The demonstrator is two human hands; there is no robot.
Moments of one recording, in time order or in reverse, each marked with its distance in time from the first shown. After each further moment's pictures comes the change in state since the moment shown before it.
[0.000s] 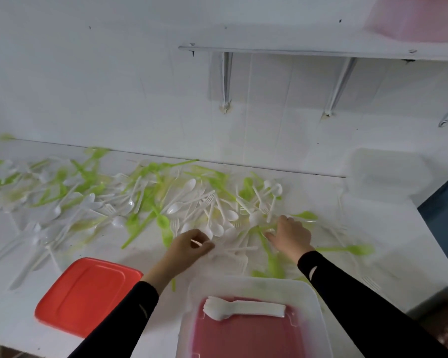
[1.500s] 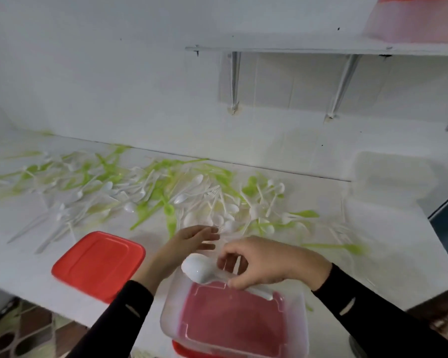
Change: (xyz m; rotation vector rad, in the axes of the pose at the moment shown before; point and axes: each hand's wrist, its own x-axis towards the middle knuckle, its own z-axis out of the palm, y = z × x) left_hand -0.063 0.046 0.012 -0.491 -0.081 -0.104; right_hand -0.130 -0.028 -0.071 0.261 -0.501 -0.852
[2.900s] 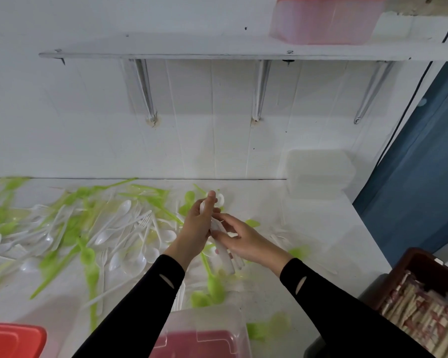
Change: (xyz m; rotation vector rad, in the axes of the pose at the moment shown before) left_hand 0.148 0.057 0.153 -0.306 0.016 0.001; right_hand 0.009 0.135 -0.043 0.676 0.604 0.206
